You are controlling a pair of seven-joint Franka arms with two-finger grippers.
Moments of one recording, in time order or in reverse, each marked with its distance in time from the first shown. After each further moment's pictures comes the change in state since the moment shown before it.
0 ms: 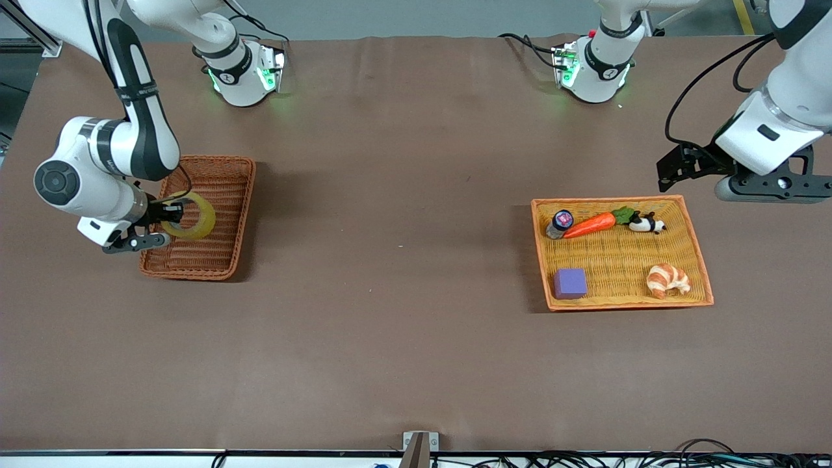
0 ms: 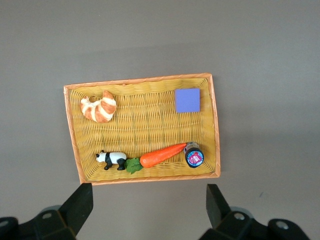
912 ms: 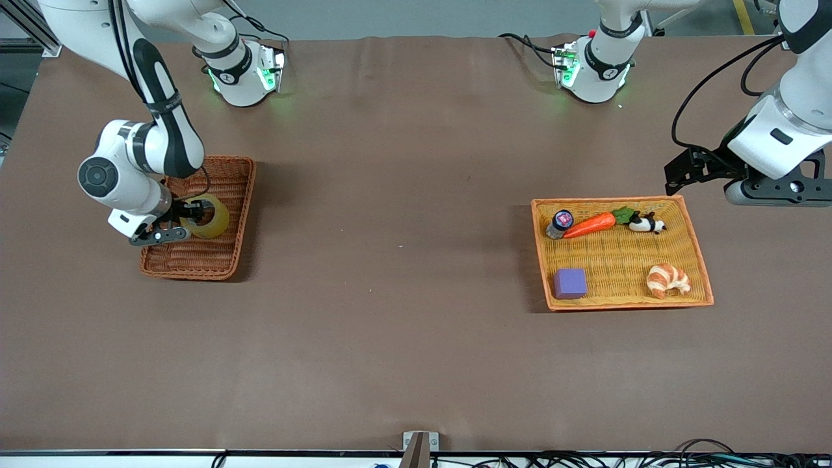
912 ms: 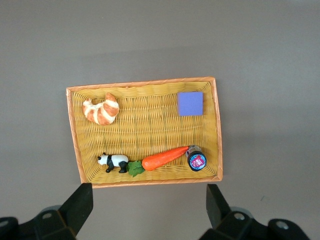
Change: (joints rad) left arm 0.000 0.005 0.013 0.000 0.000 0.014 0.005; right arm -0.036 0.054 0.069 -0.110 0.038 0.207 0.005
